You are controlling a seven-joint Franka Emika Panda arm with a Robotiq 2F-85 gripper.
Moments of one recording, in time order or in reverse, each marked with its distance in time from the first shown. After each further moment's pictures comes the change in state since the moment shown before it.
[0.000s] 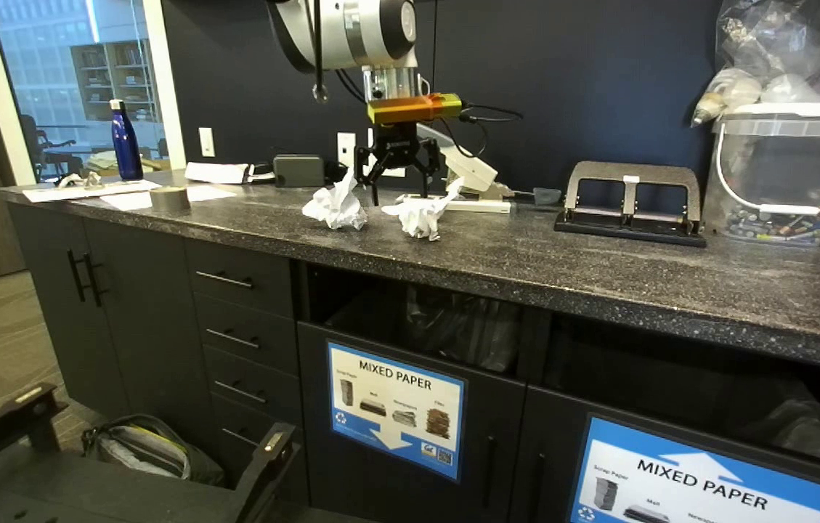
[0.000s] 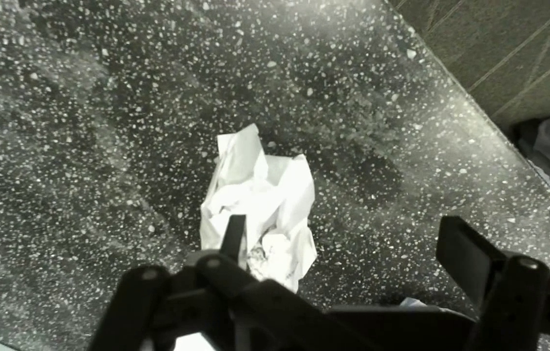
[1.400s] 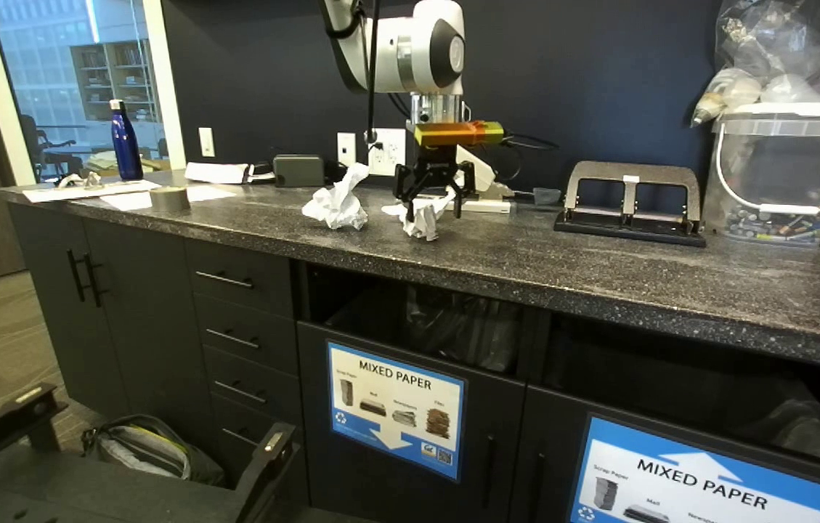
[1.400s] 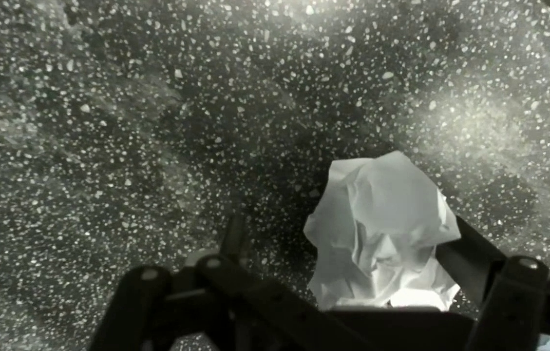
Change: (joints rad) arm -0.120 0.209 0.042 0.276 0.049 -0.126 -0.074
